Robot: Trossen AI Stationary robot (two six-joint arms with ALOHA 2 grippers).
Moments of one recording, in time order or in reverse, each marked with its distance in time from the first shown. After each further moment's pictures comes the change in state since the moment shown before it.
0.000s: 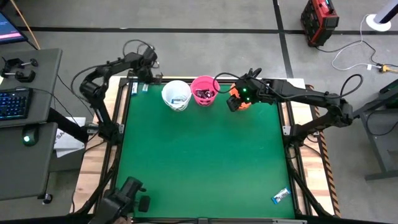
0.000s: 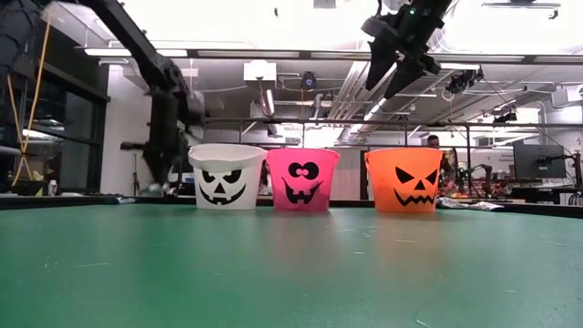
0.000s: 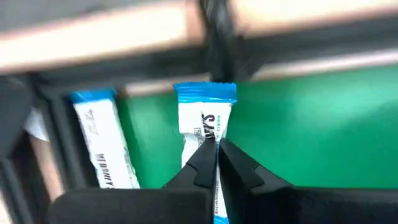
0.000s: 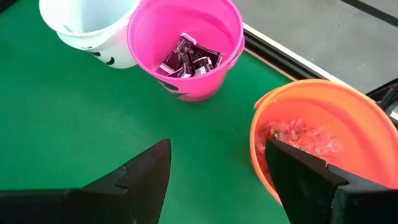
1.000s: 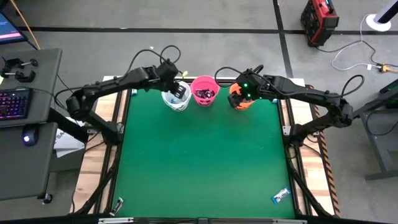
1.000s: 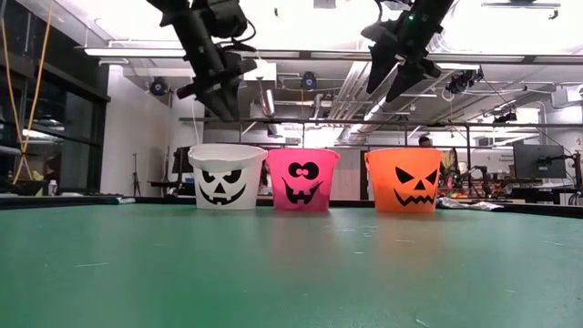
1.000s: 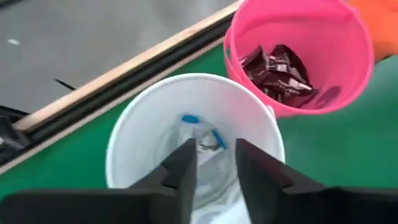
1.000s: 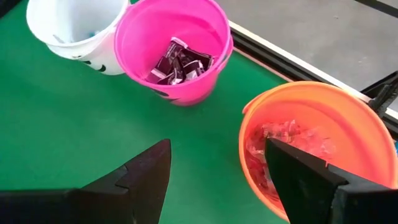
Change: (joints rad) left arm -0.586 -0.325 0.040 0.126 -0.042 -0.081; right arm -0.066 0.000 0.000 0.009 -0.038 -0.017
